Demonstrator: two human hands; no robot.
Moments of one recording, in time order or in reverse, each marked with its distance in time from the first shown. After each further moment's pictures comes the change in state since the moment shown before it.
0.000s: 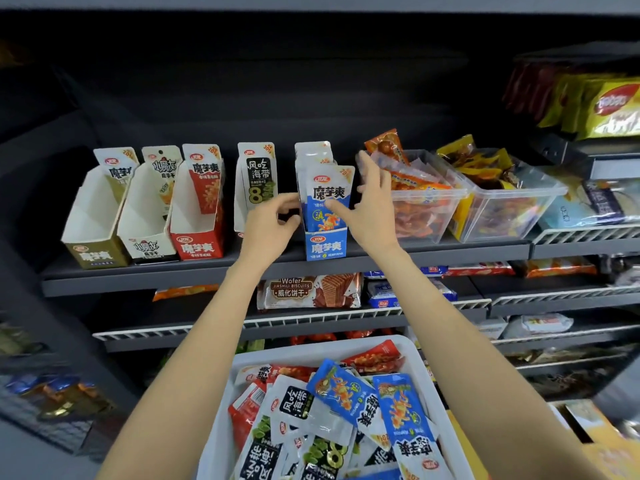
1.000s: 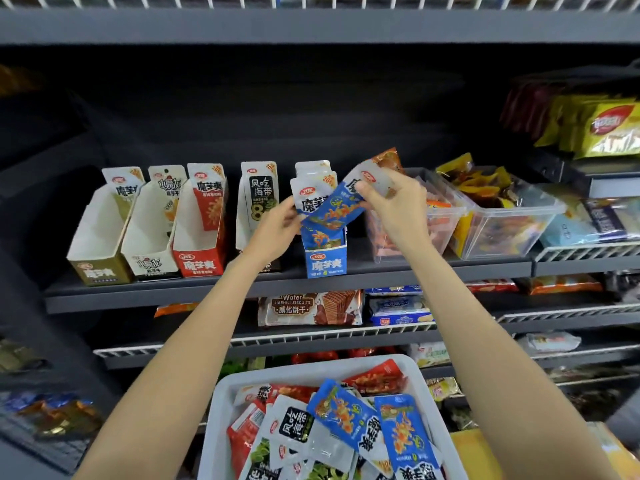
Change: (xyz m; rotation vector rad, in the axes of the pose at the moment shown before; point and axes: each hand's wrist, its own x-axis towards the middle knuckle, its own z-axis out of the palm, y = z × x) left_hand 0.034 -0.008 0.005 -0.156 -0.176 0.085; right_hand 0.017 -0.009 -0.043 0.148 0.079 -0.106
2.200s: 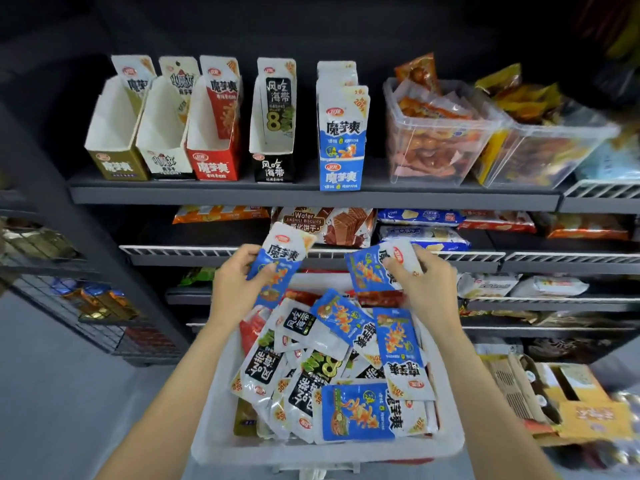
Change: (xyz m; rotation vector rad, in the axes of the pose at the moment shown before) left_hand -0.225 -0.040 0.028 0.005 0.264 -0.413; right_hand -0.198 0.039 -0.036 -0.075 -0.217 0.427
